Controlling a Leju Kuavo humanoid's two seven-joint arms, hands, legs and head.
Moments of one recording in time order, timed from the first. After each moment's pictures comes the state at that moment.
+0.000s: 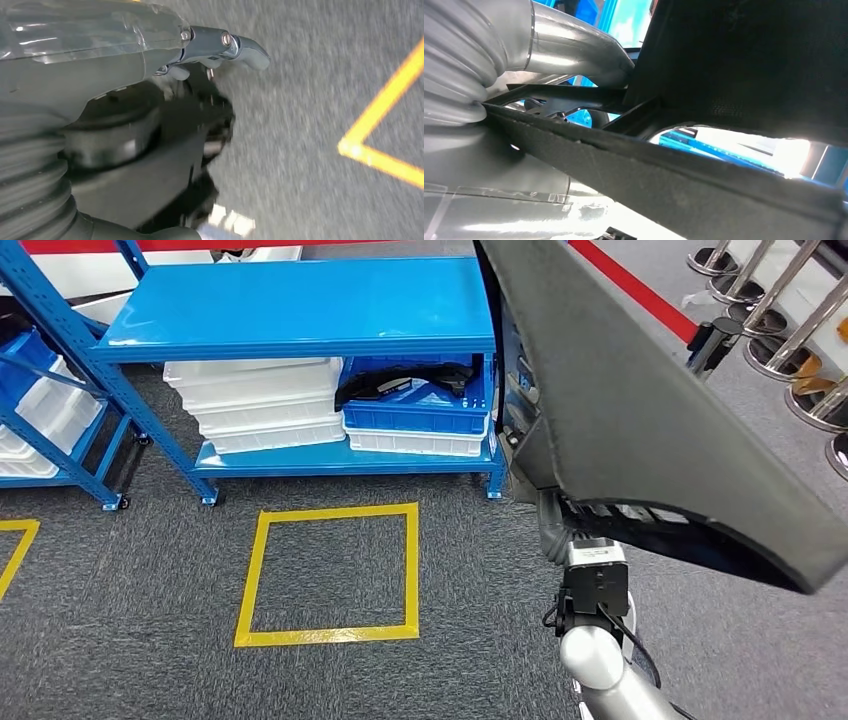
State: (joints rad) left arm -0.10 -0.04 -1.02 -0.24 1.42 -0.04 -0.50; right arm -0.07 -0.18 0.35 -1.88 0.16 -0.70 -0.20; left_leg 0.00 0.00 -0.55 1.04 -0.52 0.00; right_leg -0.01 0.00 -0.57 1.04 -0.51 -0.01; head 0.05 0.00
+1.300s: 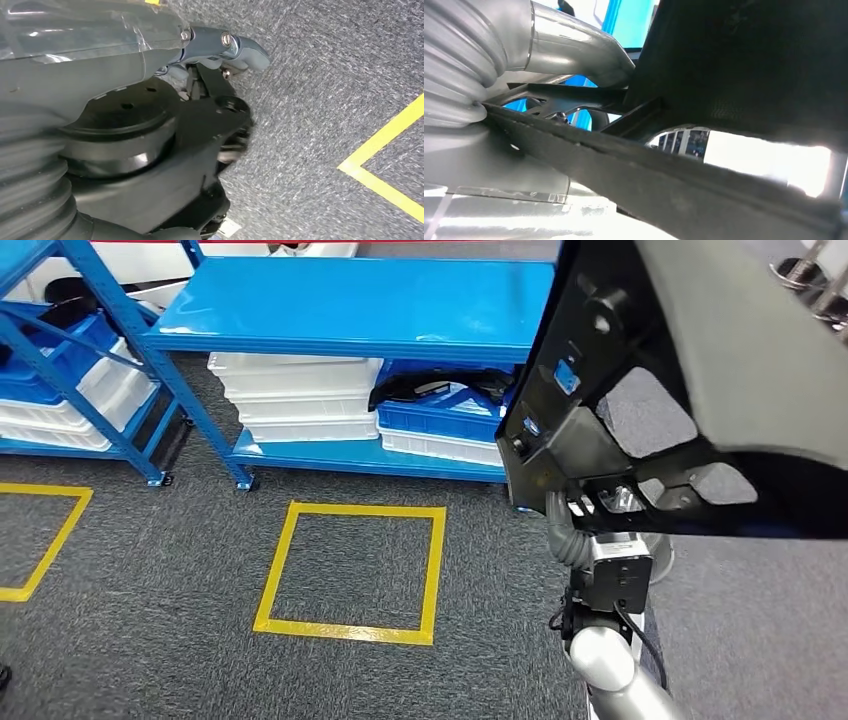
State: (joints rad) left arm -0.10 -0.04 -1.02 -0.24 1.43 -0.03 -0.44; right arm -0.05 -0.20 0.34 -1.90 0.05 -0.69 -0.21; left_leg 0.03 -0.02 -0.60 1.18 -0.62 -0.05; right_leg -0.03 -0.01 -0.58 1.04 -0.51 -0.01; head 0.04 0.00
